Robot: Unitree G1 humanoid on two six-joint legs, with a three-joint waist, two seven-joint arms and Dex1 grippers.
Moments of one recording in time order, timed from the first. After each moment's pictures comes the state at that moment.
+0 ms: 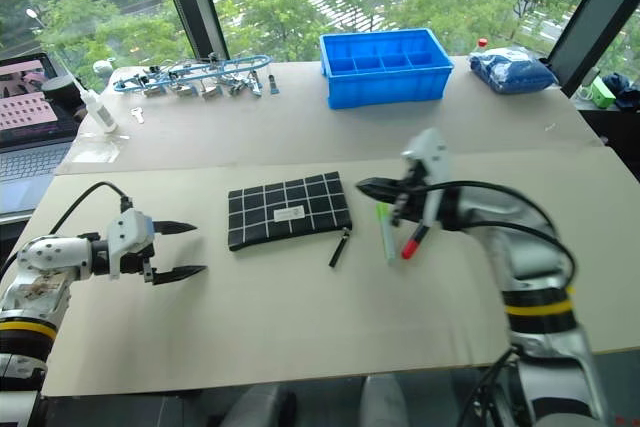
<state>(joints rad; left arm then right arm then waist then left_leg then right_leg) -0.42 0.78 -0.01 0.55 -0.15 -0.32 -1.29 -0.64 -0.54 0.18 -0.06 0.32 0.50 0.88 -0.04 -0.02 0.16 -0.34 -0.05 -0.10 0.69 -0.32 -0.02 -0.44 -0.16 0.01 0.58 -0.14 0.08</state>
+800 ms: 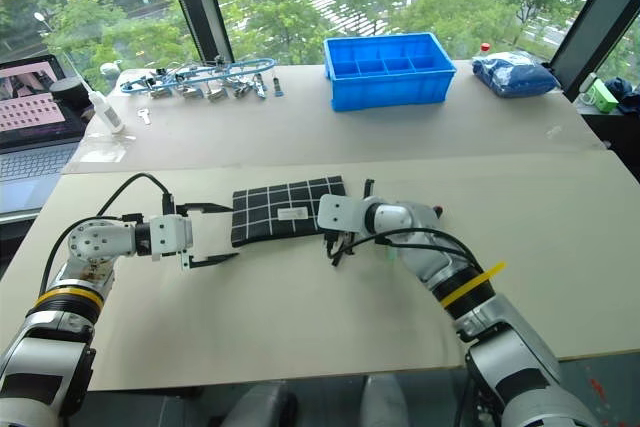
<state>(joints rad) -0.64 0.67 -0.10 0.95 -0.04 -0.90 -1.21 -0.69 -0.48 0.51 0.23 -0.36 0.08 0.70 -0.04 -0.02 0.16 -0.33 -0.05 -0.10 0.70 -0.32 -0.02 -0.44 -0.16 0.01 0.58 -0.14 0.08</state>
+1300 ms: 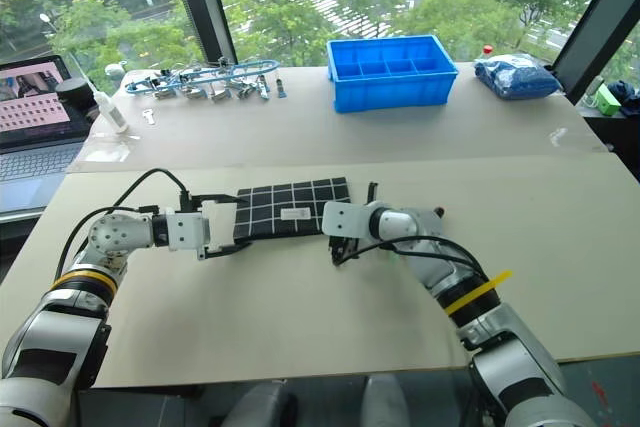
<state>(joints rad) -0.76 0.62 -0.17 1.14 0.13 -1.09 -0.99 -0.64 -0.49 0.46 0.20 -0.37 0.06 0.72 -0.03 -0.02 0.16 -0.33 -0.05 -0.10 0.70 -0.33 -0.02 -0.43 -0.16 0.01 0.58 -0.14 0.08</state>
